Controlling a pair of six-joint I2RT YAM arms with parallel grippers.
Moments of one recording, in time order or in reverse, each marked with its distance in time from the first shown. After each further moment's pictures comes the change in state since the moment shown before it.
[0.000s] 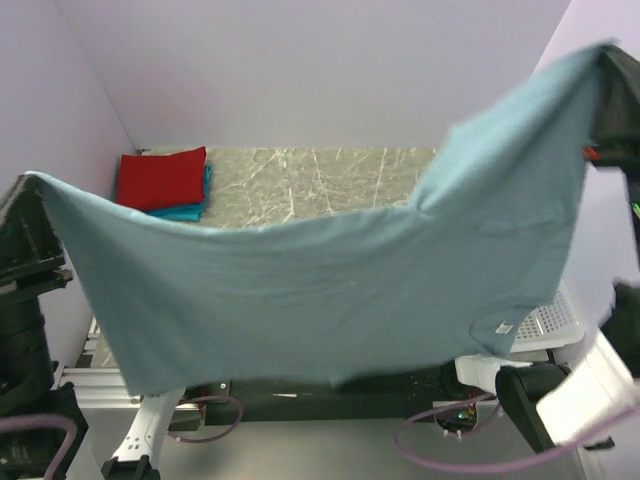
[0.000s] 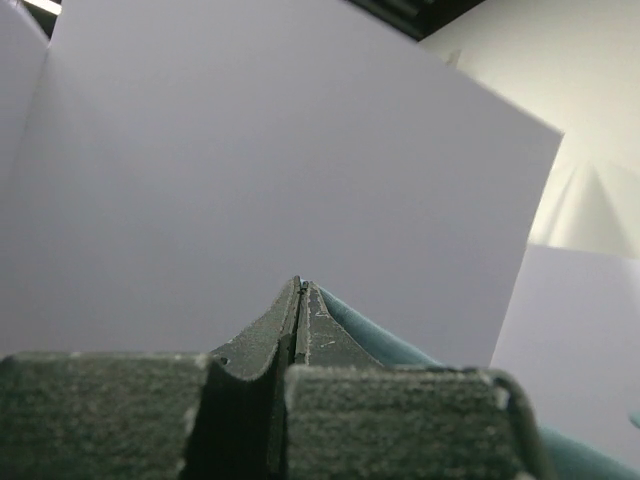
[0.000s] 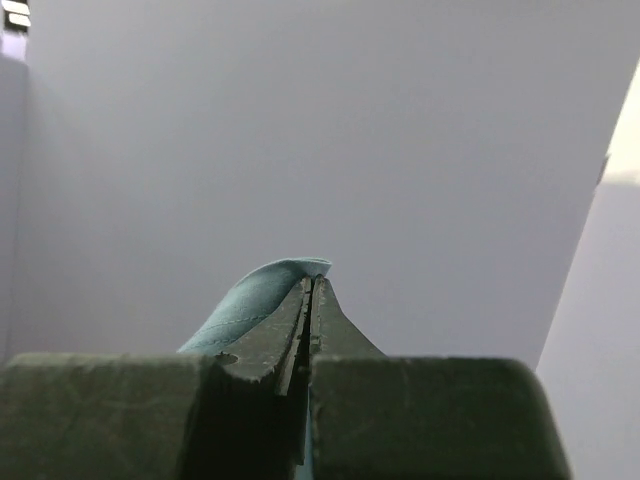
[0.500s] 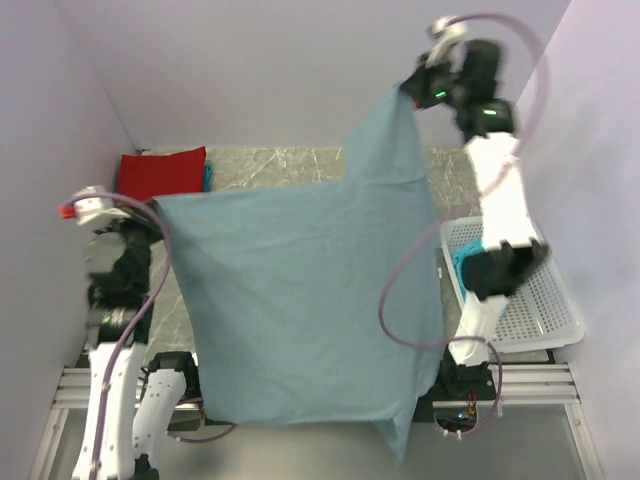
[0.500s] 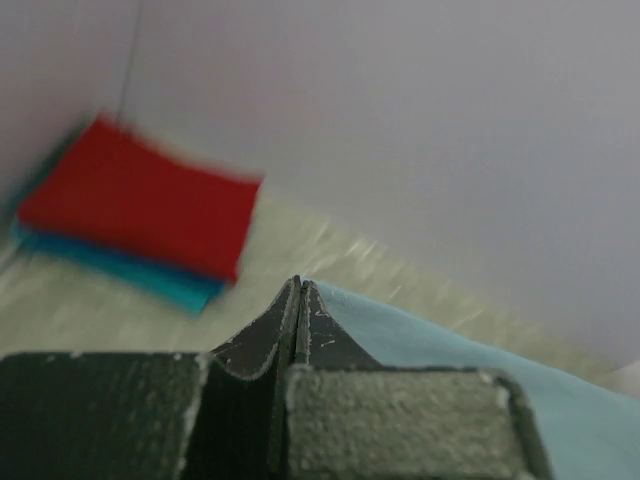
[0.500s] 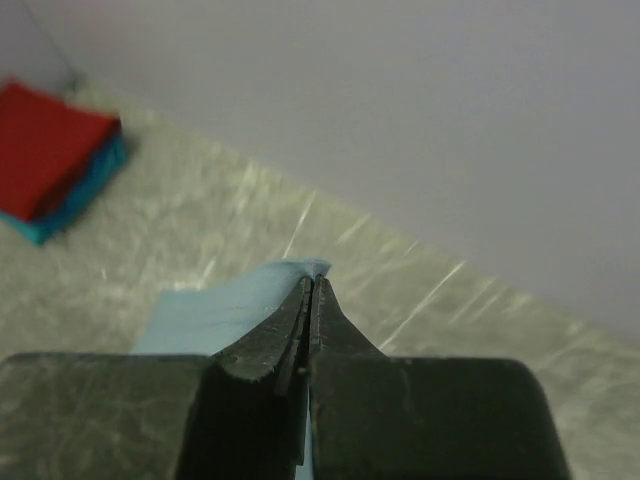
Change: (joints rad) left arm -0.011 -0.029 -0.821 0.052 -0.193 0.050; right arm 0.028 0.652 -0.167 -0.024 -0.197 0.048
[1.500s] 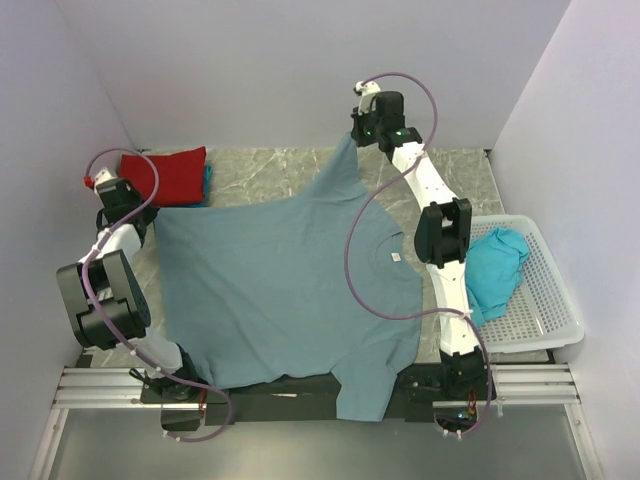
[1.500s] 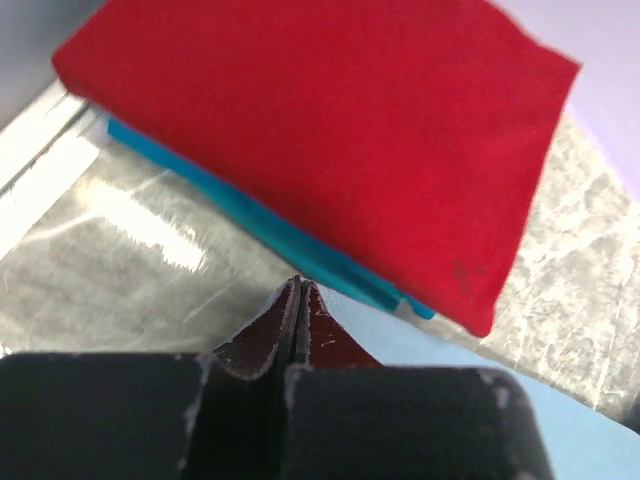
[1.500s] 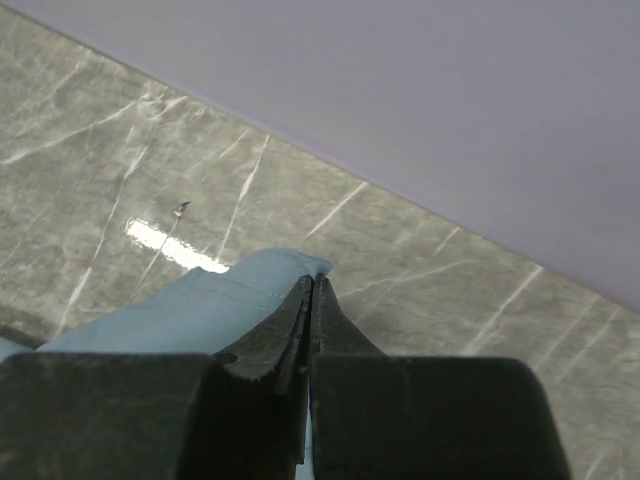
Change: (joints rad) left arm 0.327 1.026 0.089 0.285 0.175 -0.038; right arm 0.168 0.627 0.093 0.216 0.209 -0.054
